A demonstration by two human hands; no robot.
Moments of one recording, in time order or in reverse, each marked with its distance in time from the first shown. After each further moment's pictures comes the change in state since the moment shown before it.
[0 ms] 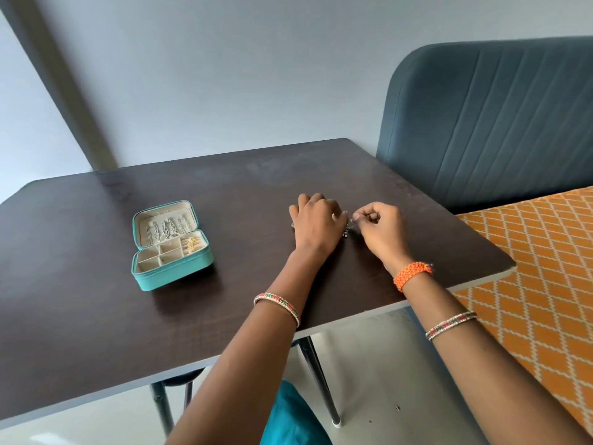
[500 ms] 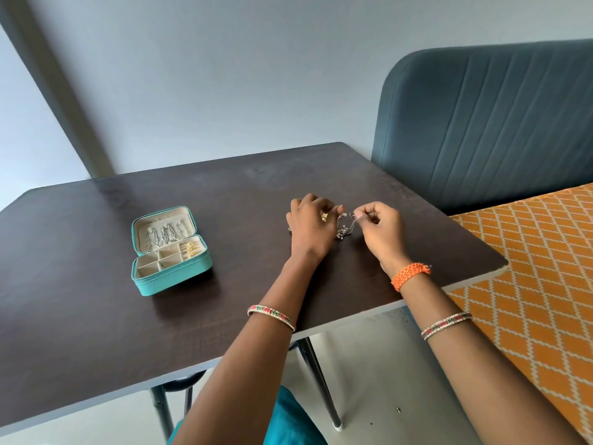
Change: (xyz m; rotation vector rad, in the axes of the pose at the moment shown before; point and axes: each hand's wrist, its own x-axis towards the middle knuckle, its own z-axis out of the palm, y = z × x) left_hand -0.003 0.000 -0.002 -0.337 0.065 -0.062; right_hand 0.005 0.007 0.001 0.146 0.041 0.008
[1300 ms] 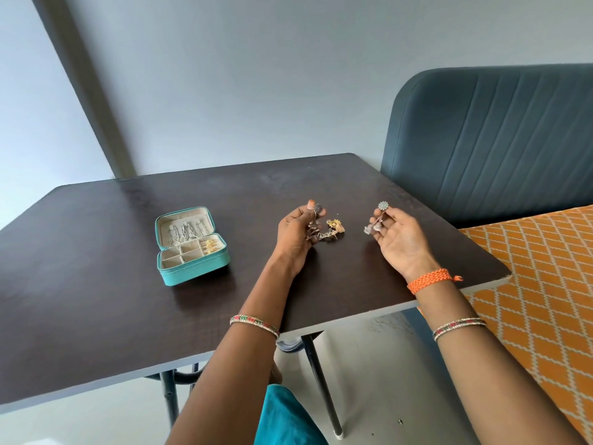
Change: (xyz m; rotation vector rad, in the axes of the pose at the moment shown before) left_hand -0.013 -0.008 -0.050 -1.080 -0.121 -0.473; right_hand -0.002 -0.032 -0.020 0.994 -0.155 0.575
